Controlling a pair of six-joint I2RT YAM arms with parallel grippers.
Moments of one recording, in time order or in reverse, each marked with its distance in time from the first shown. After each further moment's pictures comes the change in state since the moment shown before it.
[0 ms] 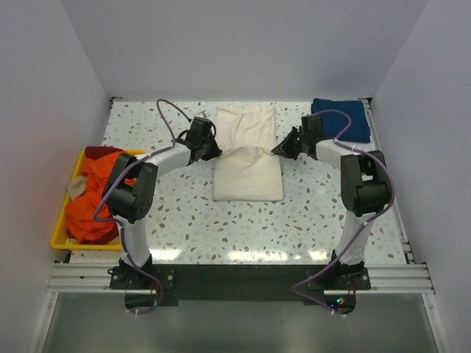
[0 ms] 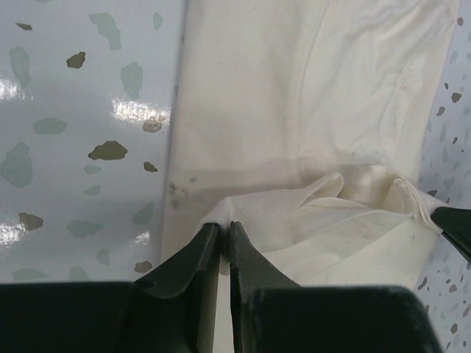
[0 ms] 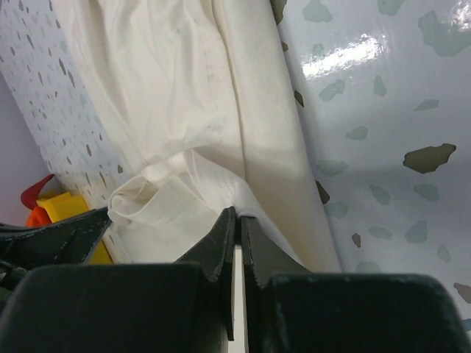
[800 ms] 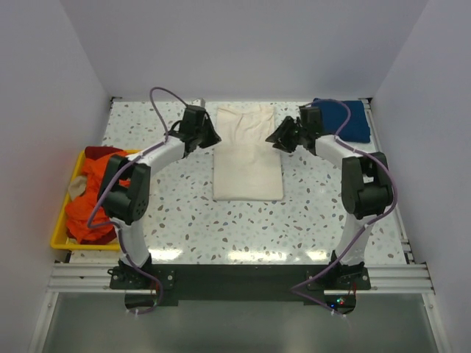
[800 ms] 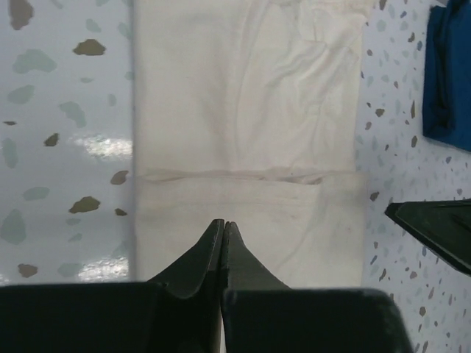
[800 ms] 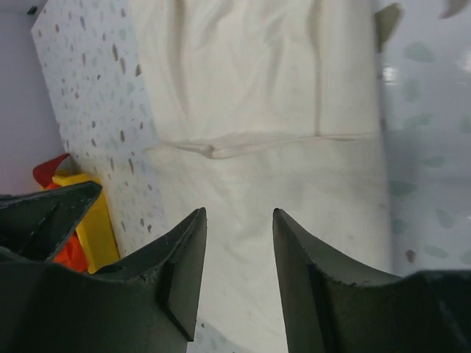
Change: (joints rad) left arm 0.058 -0.044 0.060 0.015 0.082 0.087; right arm -0.004 -0.031 0.047 -0.007 -0.018 -0.059
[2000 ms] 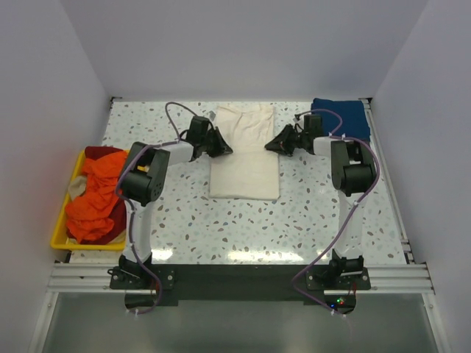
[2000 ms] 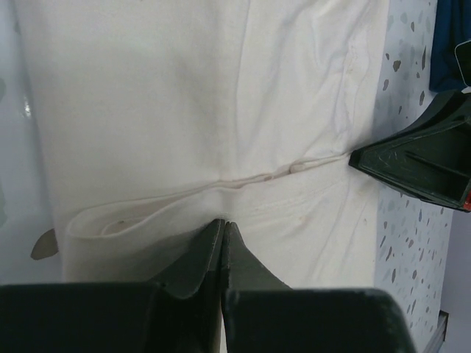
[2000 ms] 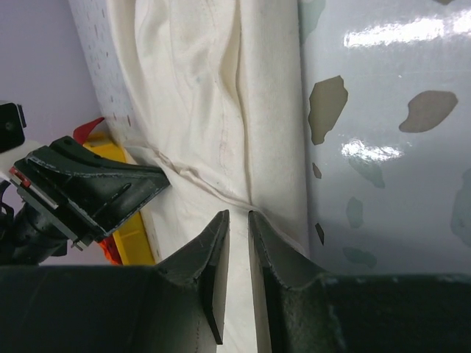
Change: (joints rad) left arm 0.014 0.291 0.052 0.219 0.285 -0.032; right arm -0.068 0.359 0.159 0.187 -0.372 0.012
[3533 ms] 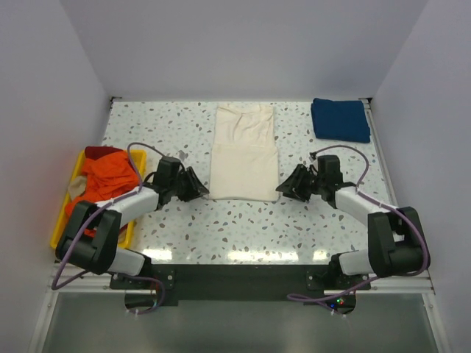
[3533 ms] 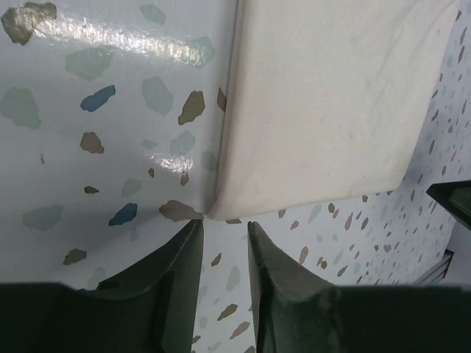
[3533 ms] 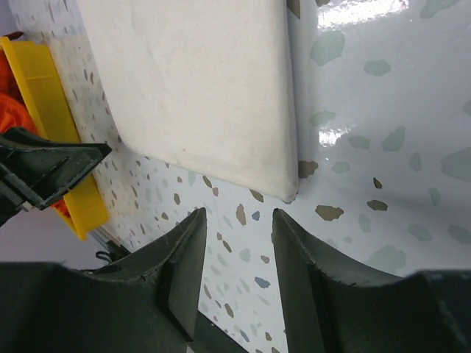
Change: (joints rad) left arm 0.023 -0.742 -0.791 -0.099 -0.046 -0.060; right arm 0.066 -0.885 -0.855 -0.103 0.204 -0.052
